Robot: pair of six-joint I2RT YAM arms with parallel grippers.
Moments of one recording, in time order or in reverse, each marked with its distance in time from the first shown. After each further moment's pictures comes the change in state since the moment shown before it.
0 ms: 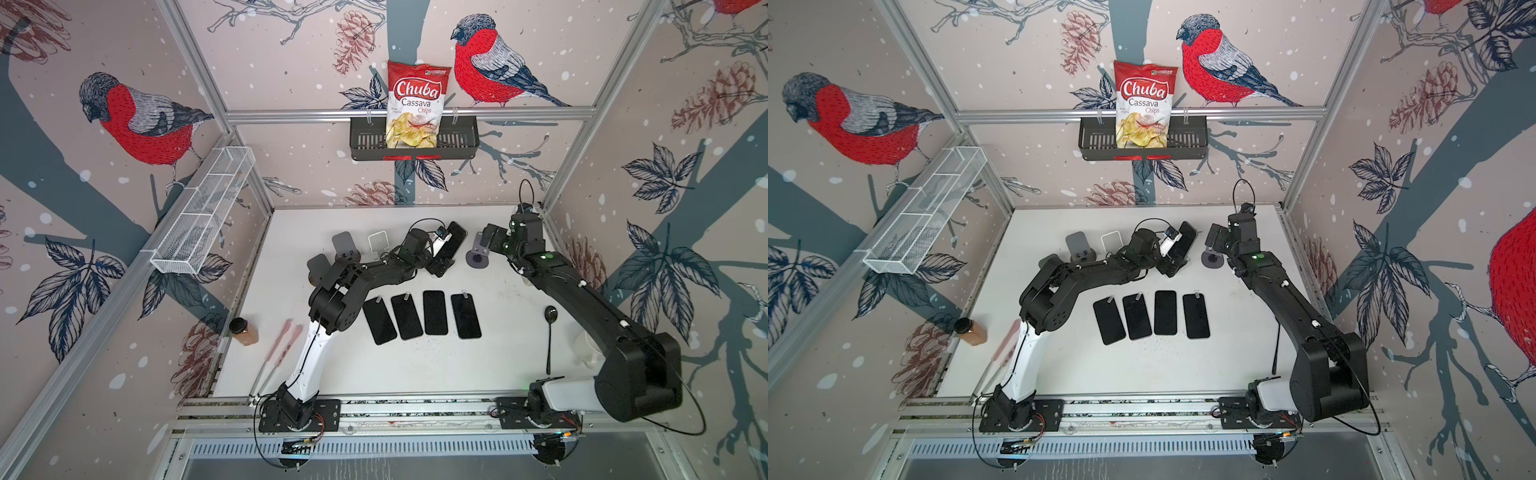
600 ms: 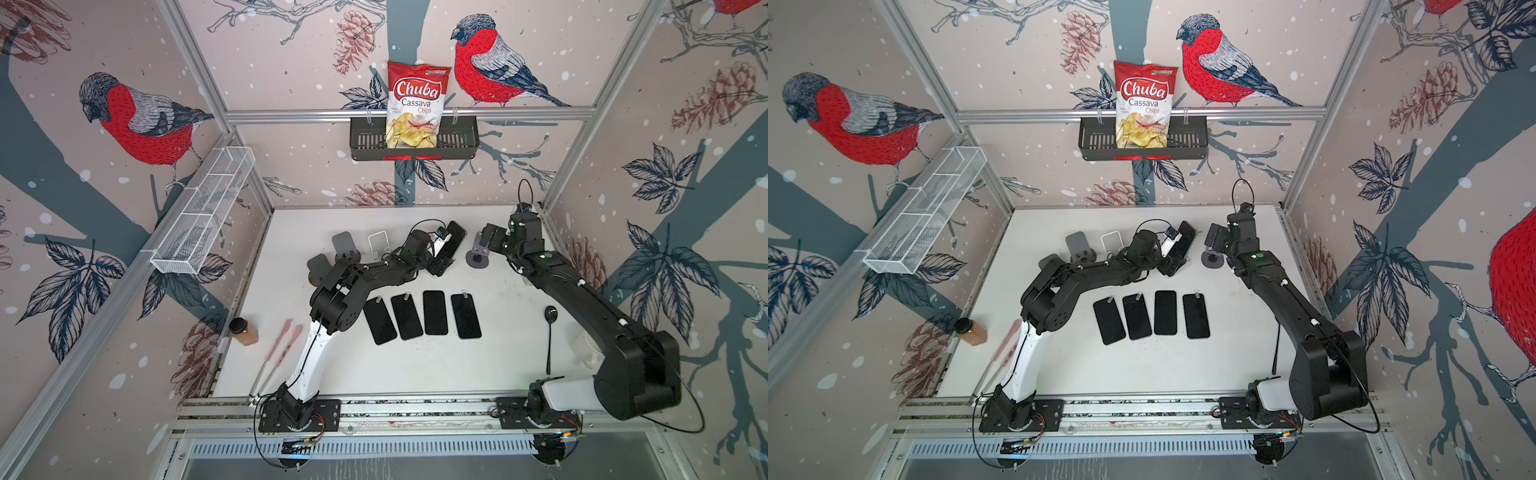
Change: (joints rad) left arm -0.008 0.004 0.000 0.000 -0.031 -0.040; right arm 0.001 0.007 0.005 0.000 0.000 -0.003
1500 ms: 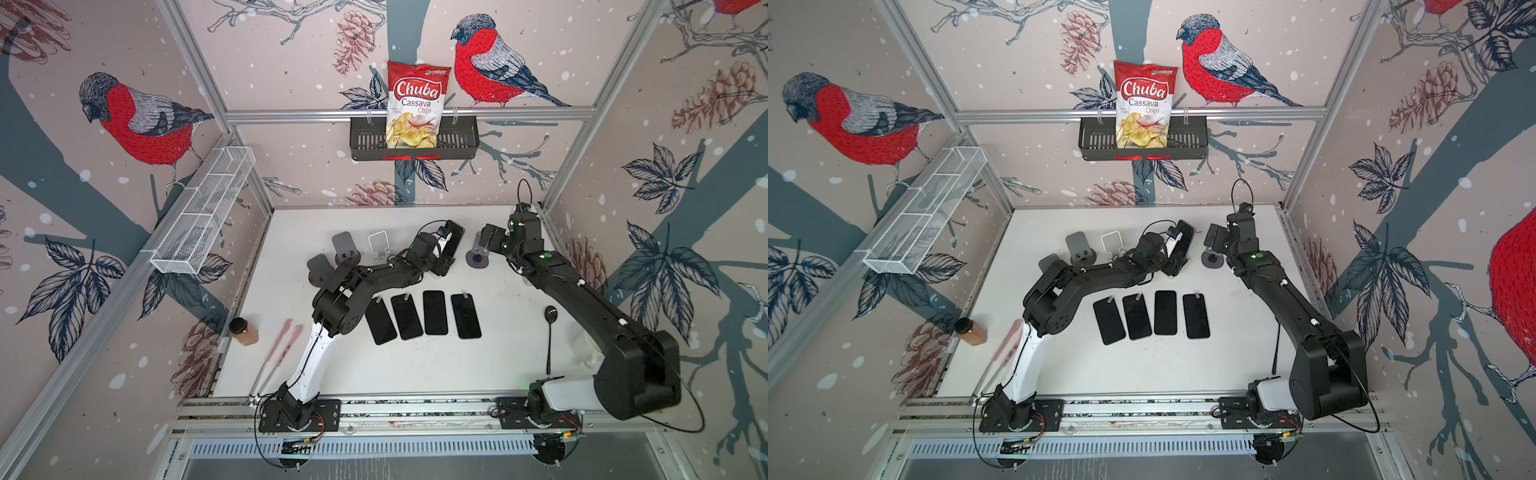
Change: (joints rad) left arm -0.044 -0.001 0.008 -0.034 -0.144 -0.148; right arm 0.005 0.001 0.000 0.000 -0.007 0.000
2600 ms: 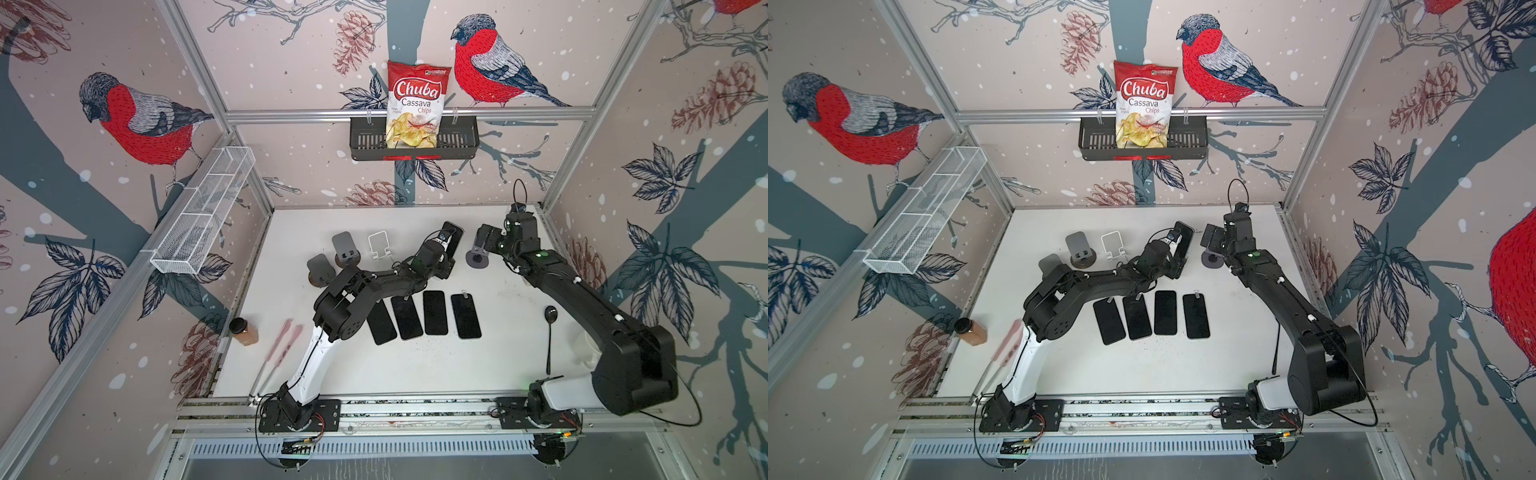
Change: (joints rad) left arm -0.061 -0.032 -0.060 0.040 -0.225 -0.023; right arm 0.013 0.029 0.012 0.006 -0.031 0.000
